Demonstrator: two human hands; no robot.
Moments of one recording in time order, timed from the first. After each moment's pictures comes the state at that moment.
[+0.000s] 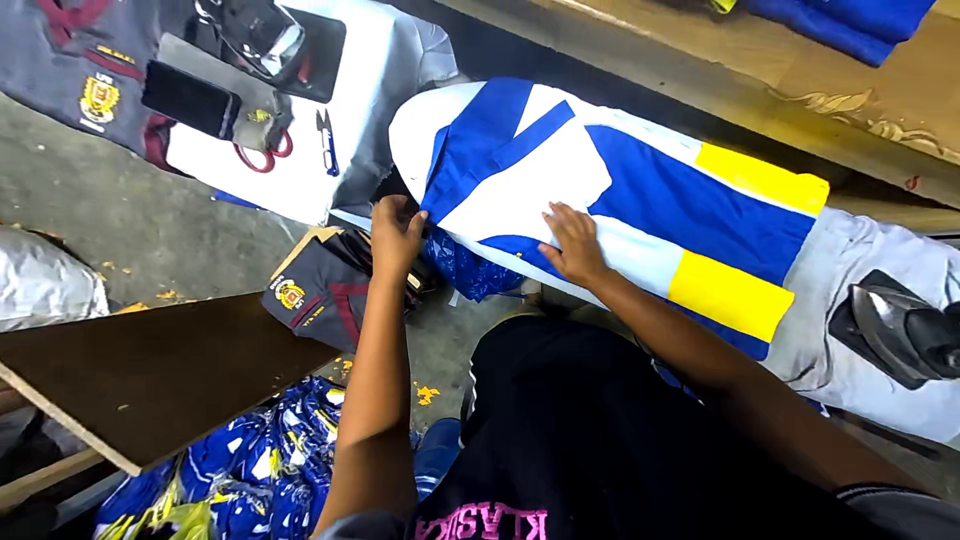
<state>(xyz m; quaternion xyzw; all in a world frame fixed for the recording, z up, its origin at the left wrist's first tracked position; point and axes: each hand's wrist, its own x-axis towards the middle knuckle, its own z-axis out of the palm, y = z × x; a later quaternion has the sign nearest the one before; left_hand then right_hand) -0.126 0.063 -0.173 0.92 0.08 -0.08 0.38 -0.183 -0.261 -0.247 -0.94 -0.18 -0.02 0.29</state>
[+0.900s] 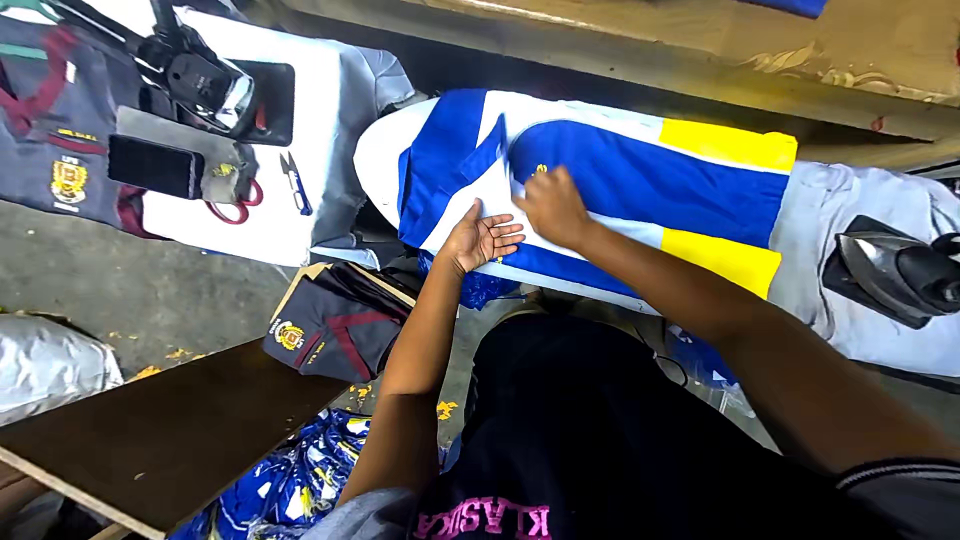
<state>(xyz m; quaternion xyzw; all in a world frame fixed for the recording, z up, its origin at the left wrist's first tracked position) -0.098 -0.058 -0.226 0.44 0.16 -0.50 0.73 -0.125 -0.263 -0.185 -0.95 -0.21 -0.01 0.21</state>
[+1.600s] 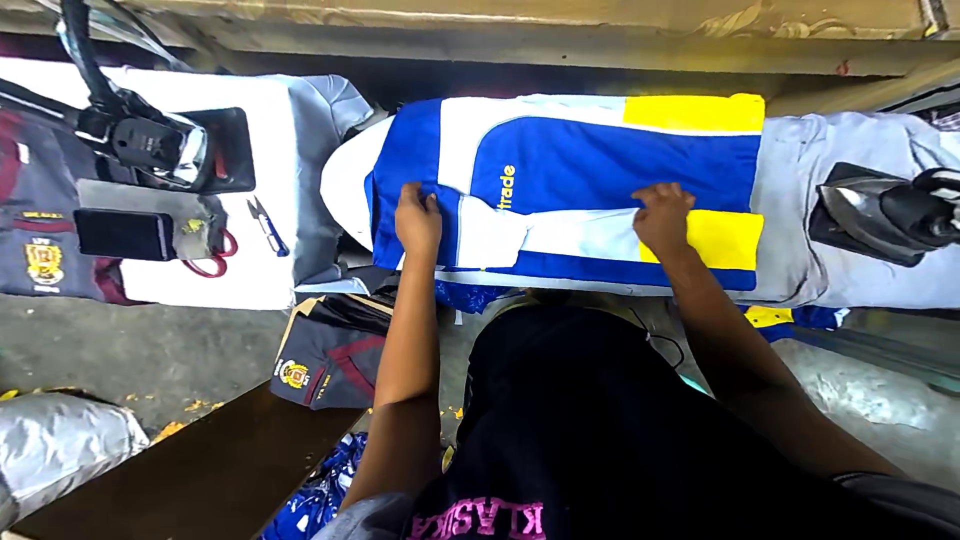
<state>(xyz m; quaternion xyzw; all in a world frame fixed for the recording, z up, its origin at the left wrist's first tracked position) -0.050 -0.062 -0.204 0.95 0.00 -0.12 0.30 -0.233 -0.417 -0.227 -0.96 0.20 0.02 0.21</state>
